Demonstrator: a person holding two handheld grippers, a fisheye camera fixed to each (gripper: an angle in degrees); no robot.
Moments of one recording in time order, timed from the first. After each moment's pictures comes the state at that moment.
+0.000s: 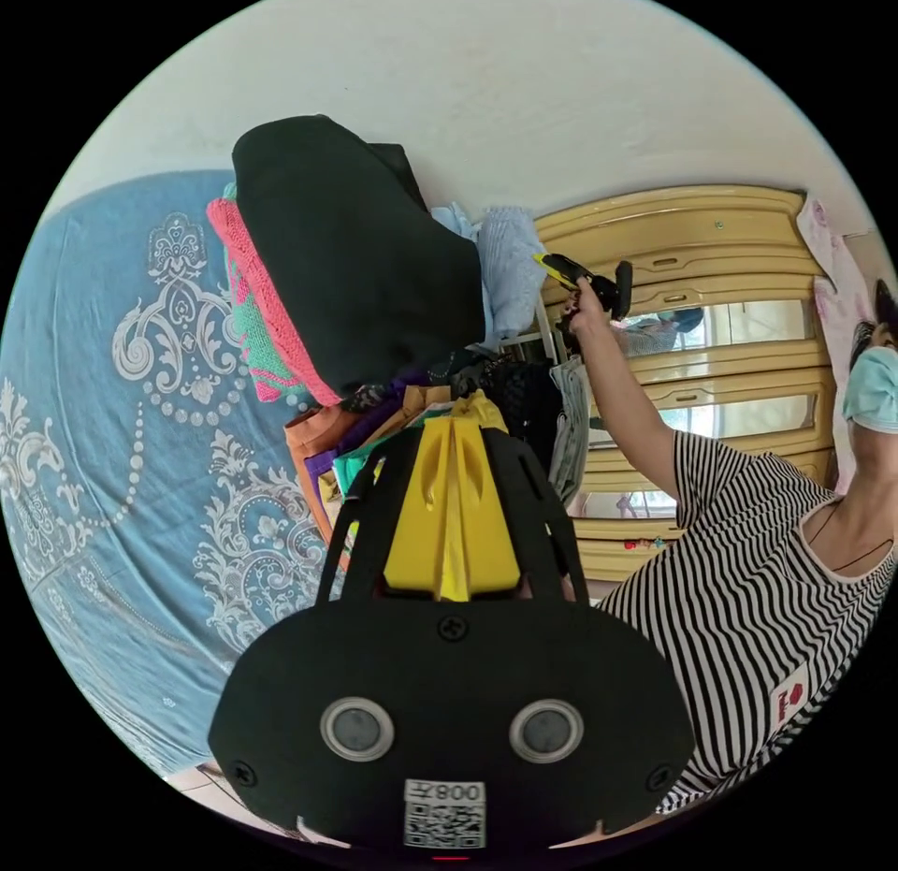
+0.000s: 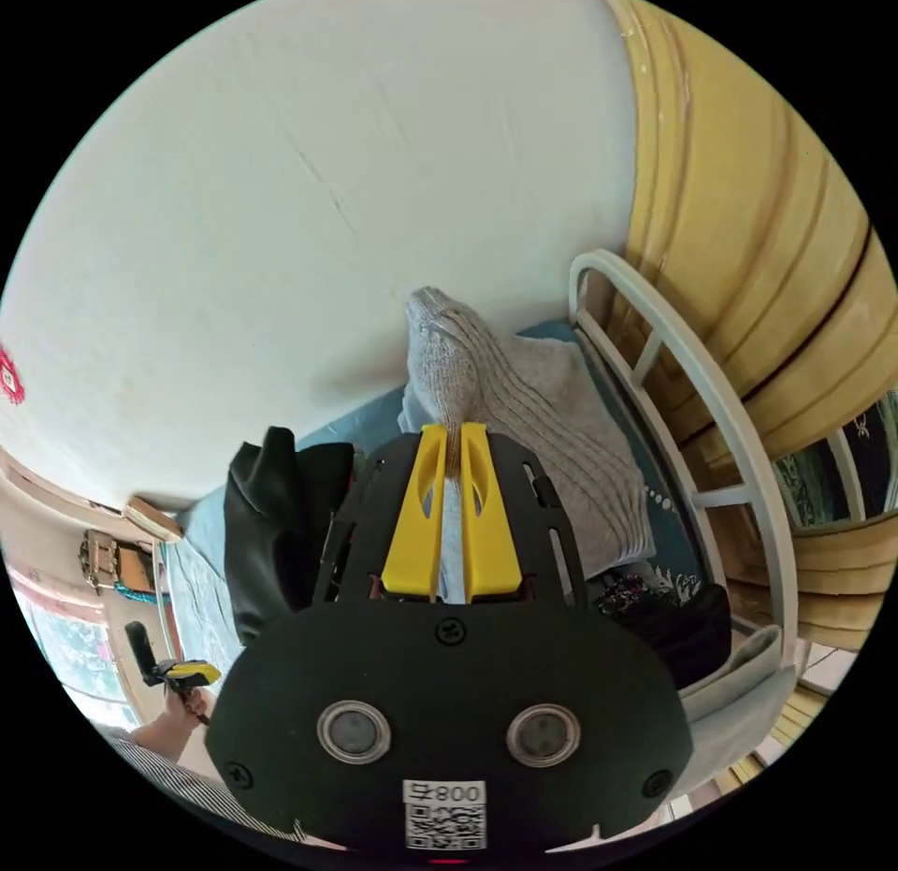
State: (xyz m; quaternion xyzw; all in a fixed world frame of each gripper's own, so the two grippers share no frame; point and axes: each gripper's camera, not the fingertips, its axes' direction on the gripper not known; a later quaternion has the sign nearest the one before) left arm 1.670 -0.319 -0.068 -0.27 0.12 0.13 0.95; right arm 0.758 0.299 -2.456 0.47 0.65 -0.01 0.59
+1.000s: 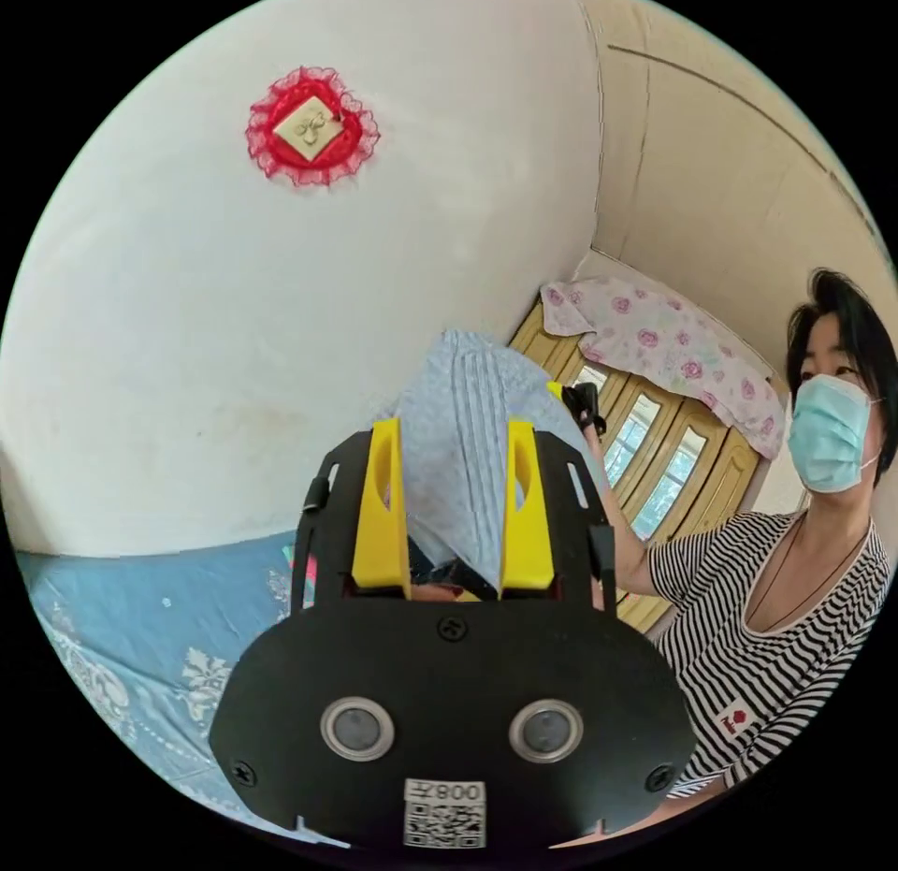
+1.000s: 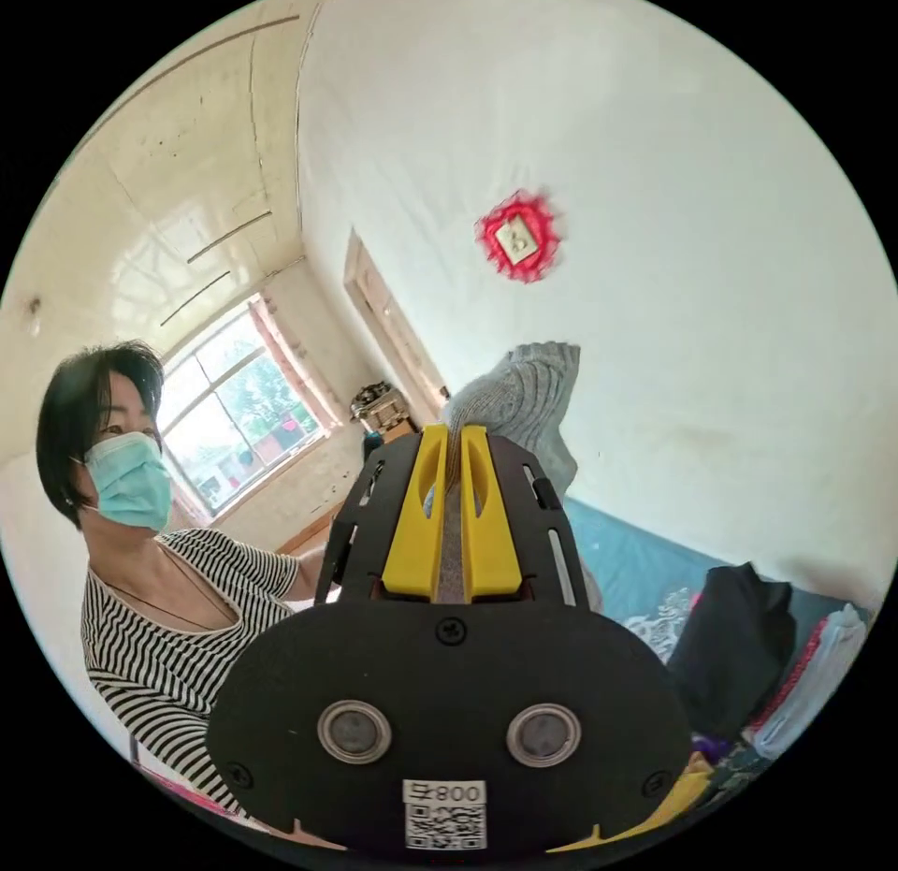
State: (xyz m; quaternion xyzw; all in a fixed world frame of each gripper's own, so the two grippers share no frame) left arm 1.382 -0.372 -0.631 0.13 0.27 0.33 0.90; right arm 0.247 0.035 -1.888 0.18 0.44 -0.46 0.75
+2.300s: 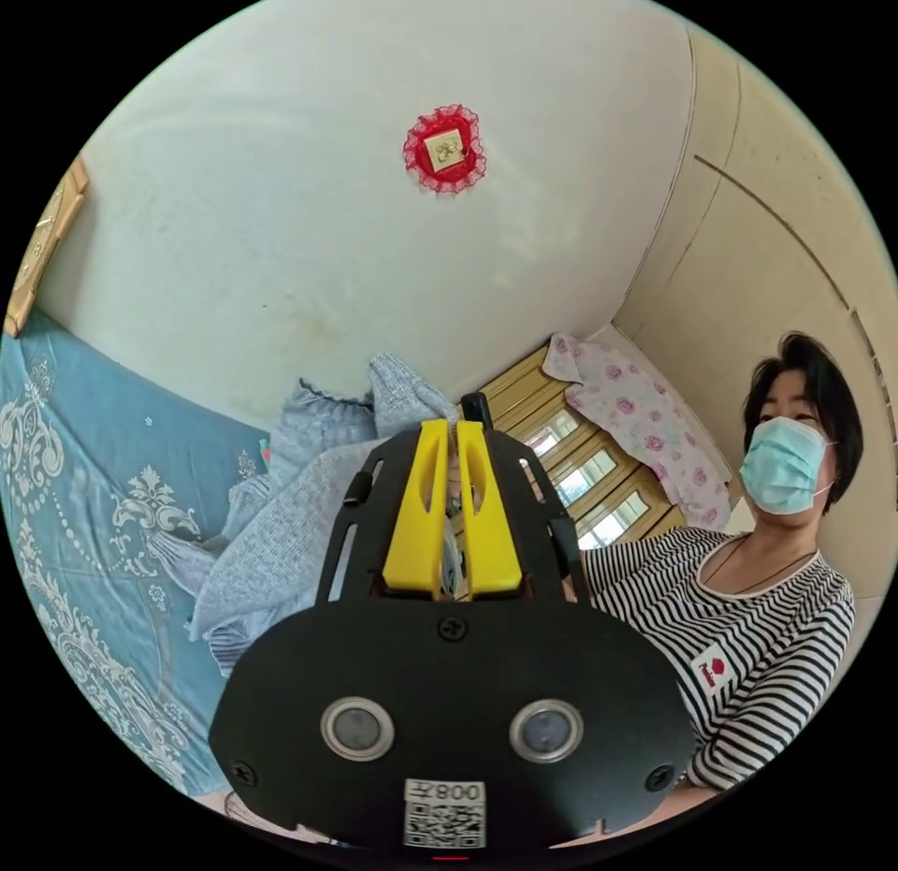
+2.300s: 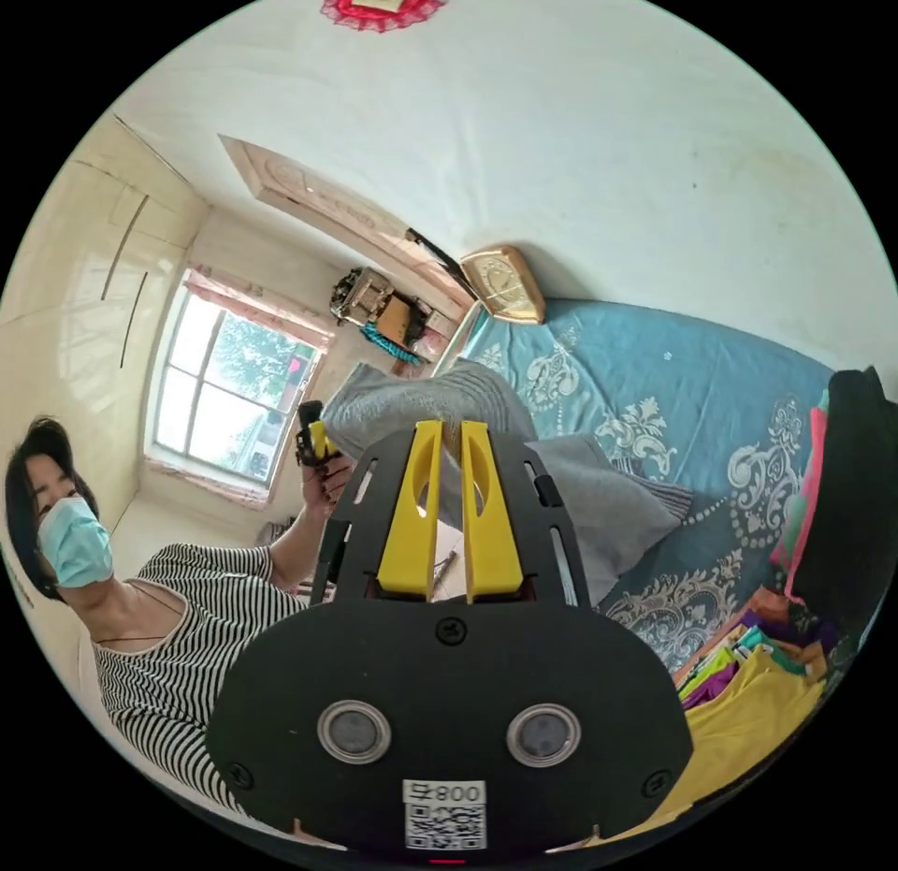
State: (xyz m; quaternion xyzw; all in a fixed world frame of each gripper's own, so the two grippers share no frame) left arm 1.053 -0.220 -0.718 0.10 0.34 0.16 0.92; right arm 0.006 -0.176 -1.681 0.06 0.47 -0.21 0.86
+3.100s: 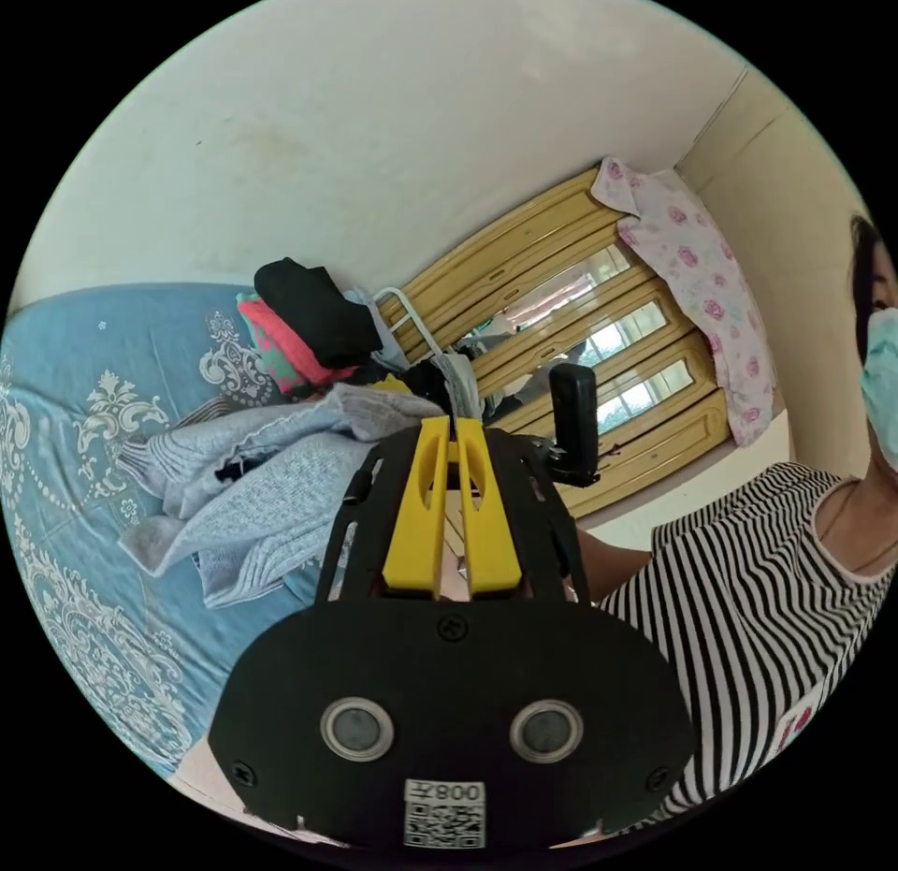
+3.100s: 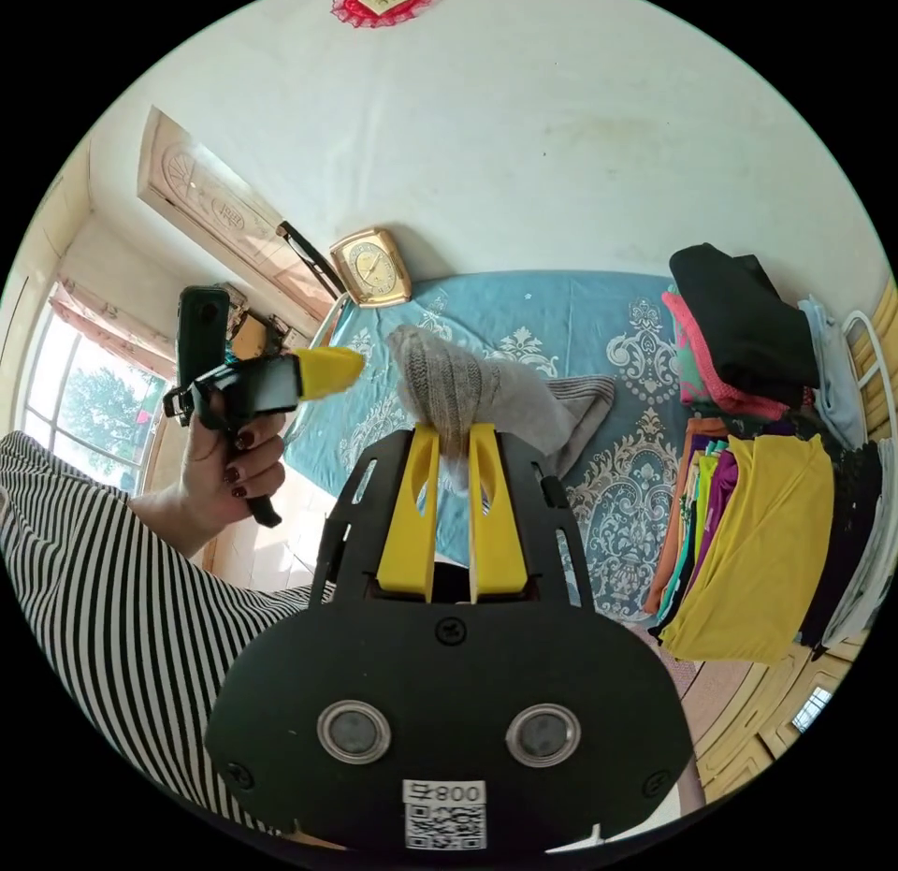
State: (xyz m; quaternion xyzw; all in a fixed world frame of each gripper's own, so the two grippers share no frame) left arm 1.091 -0.167 -0.537 -0.15 0.25 0.24 0.93; right arm -0.126 0.165 -1.558 0.21 0.64 -0.15 0.72
